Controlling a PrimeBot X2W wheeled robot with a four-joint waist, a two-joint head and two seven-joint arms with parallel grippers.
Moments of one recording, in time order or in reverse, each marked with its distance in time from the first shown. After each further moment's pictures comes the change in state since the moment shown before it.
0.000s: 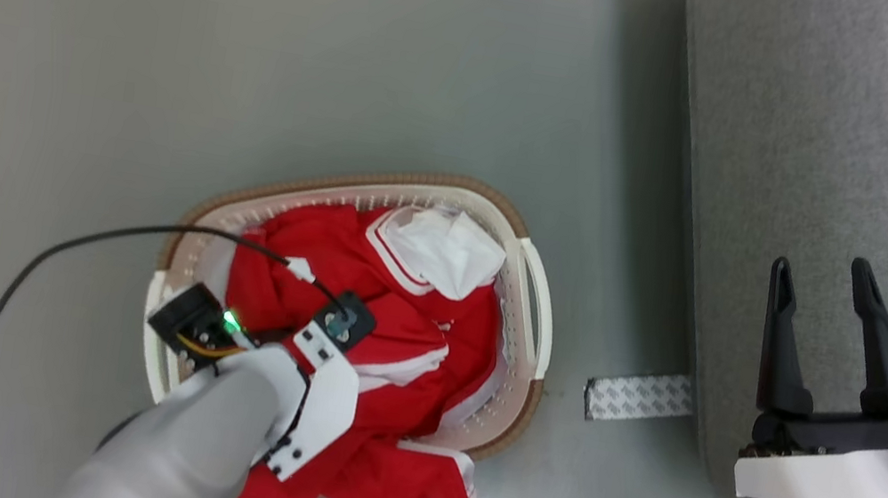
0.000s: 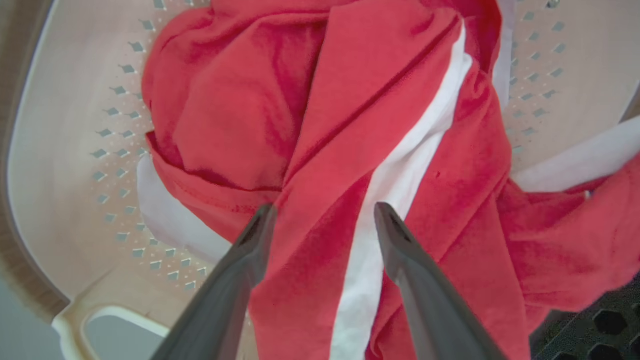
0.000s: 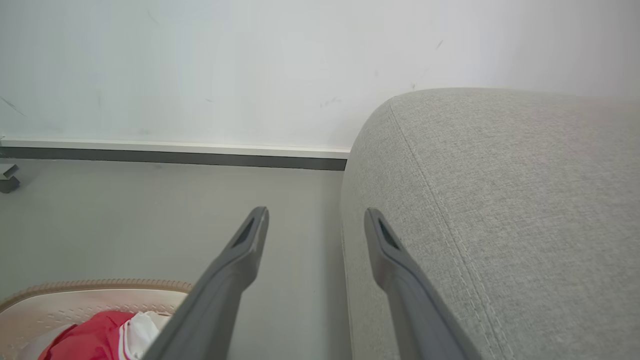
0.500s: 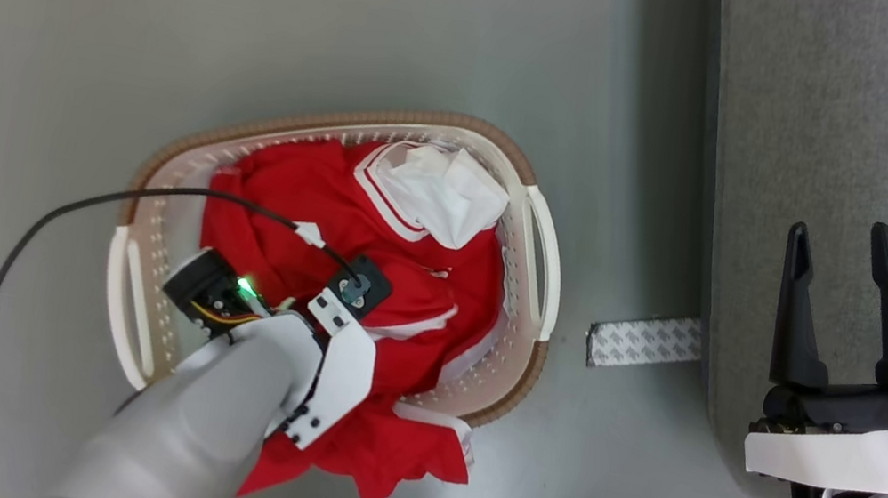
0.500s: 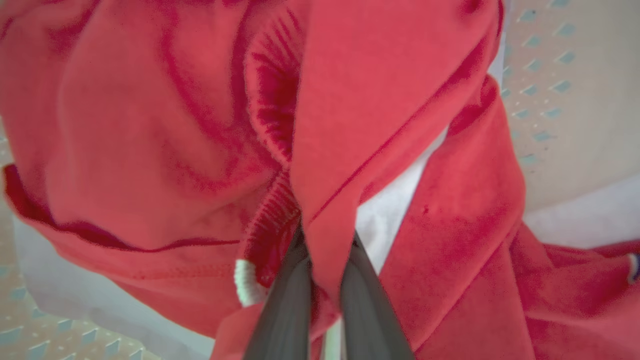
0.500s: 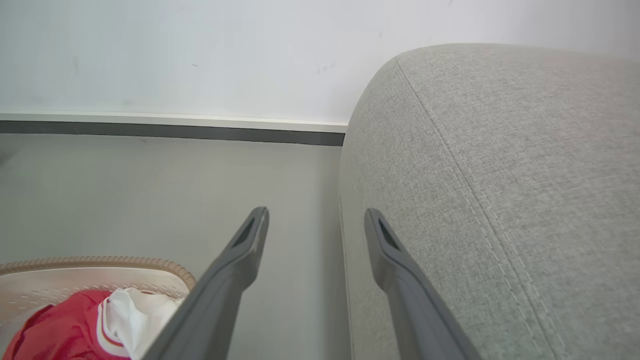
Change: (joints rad) left arm -0.079 0.000 -0.066 0.003 -0.058 0.009 0.009; right arm -0.045 0.000 0.004 -0.039 0.019 0.000 0.000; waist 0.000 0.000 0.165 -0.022
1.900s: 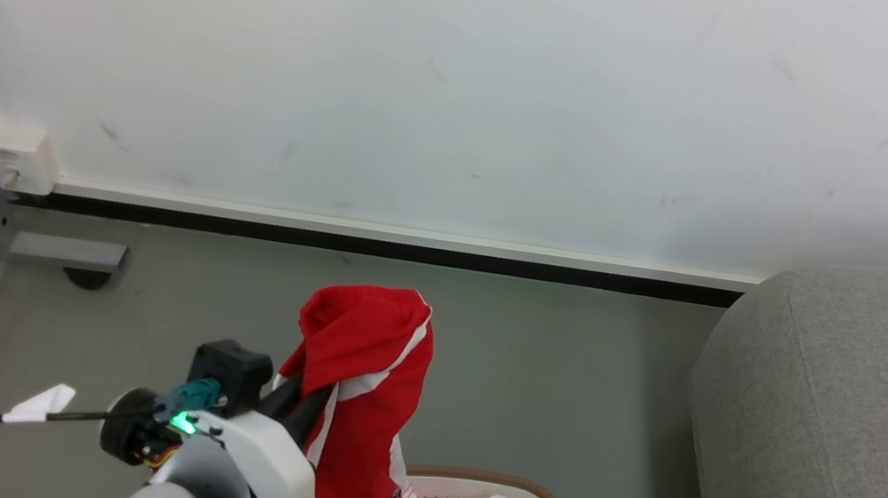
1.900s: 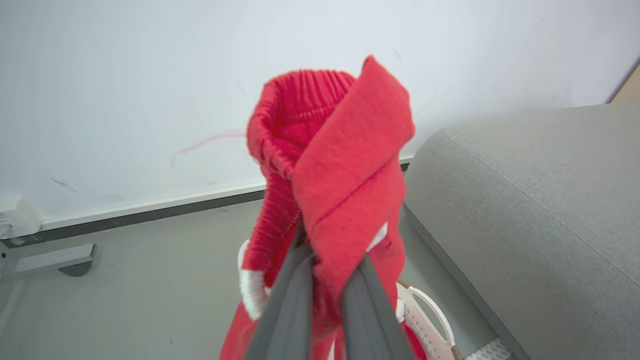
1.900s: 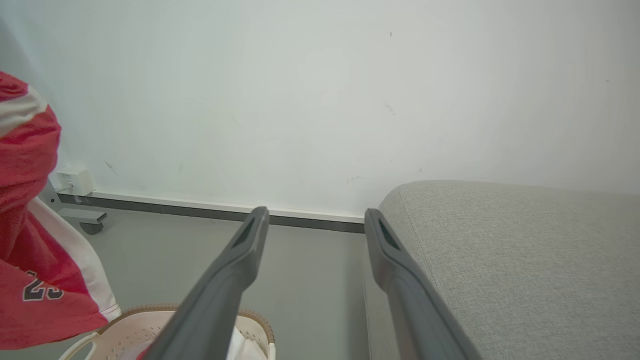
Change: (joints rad) left arm 0.560 0.174 0.160 -0.836 -0.458 0.129 -0.185; right arm 0.358 0.000 -0.071 0.168 -0.119 0.000 0.000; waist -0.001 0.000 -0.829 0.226
